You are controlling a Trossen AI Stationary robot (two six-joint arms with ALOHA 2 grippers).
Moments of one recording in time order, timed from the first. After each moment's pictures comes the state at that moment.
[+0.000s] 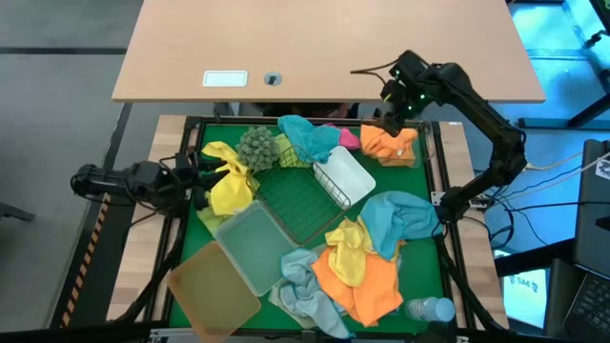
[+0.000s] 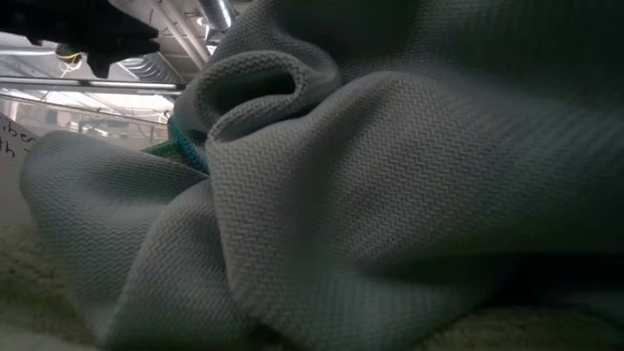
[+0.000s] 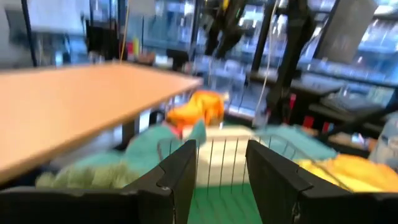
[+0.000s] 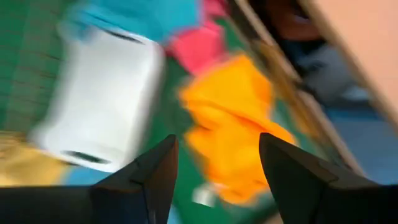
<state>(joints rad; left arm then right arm) -0.16 0.14 0.35 -0.24 -0.56 -0.18 -0.77 1.53 1.74 -1.41 -0.13 -0.19</state>
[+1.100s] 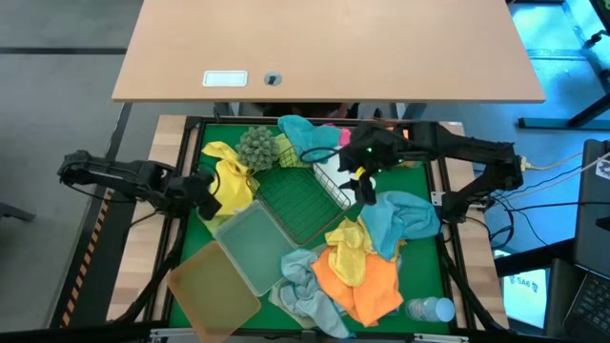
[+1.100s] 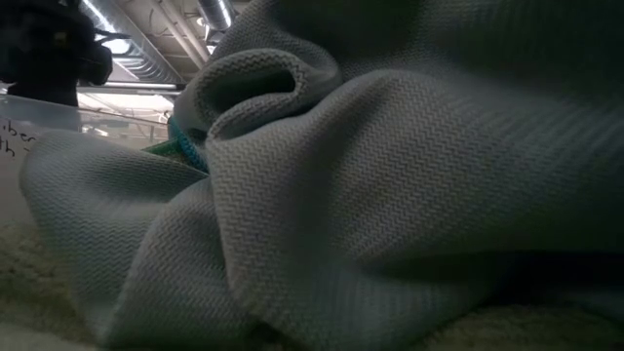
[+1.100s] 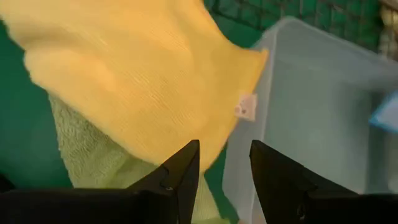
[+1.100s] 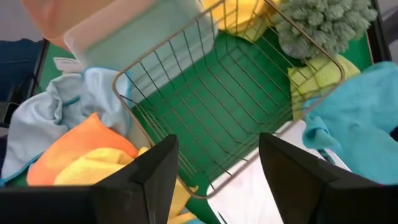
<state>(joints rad) -0.16 0.60 0.57 -1.03 -0.16 -1.11 -0.05 1.53 1.74 -1.11 -0.11 -0.07</state>
